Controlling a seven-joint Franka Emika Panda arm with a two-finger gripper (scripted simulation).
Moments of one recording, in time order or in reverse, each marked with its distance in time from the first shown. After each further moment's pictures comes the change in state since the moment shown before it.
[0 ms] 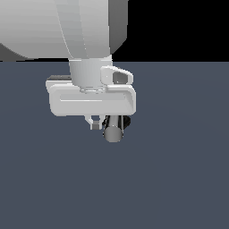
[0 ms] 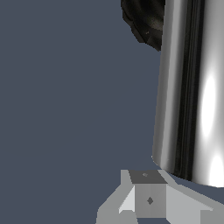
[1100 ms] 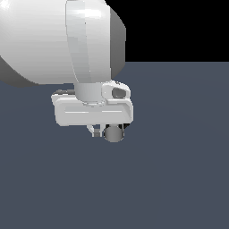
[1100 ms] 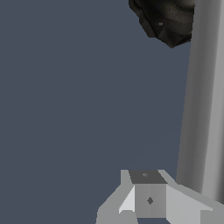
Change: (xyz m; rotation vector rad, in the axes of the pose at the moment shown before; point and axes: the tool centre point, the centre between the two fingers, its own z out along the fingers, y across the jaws) arm 0.014 -0.001 0.035 -0.003 -0.003 -0.027
